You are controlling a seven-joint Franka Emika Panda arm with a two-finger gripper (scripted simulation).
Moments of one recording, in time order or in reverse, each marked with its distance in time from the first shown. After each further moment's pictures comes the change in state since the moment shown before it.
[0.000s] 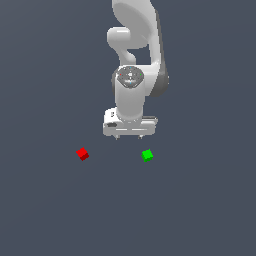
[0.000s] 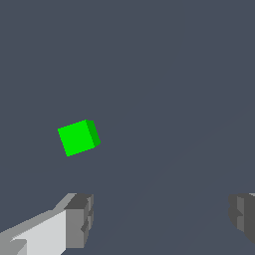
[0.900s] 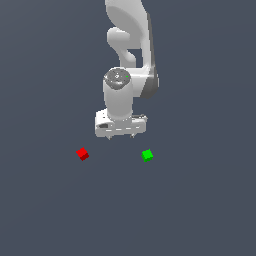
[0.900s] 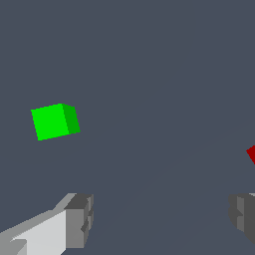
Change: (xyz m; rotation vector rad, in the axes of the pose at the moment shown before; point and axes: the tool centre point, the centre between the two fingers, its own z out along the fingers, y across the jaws) arm -0.010 0.033 0.012 -0.001 0.006 -0.103
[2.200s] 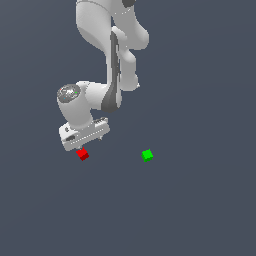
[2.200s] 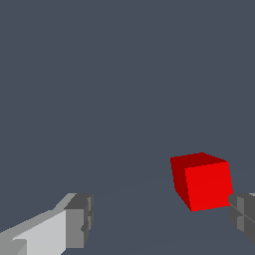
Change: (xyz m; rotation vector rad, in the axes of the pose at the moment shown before) arm -0.014 0.145 0.049 -0.006 0.023 -0.420
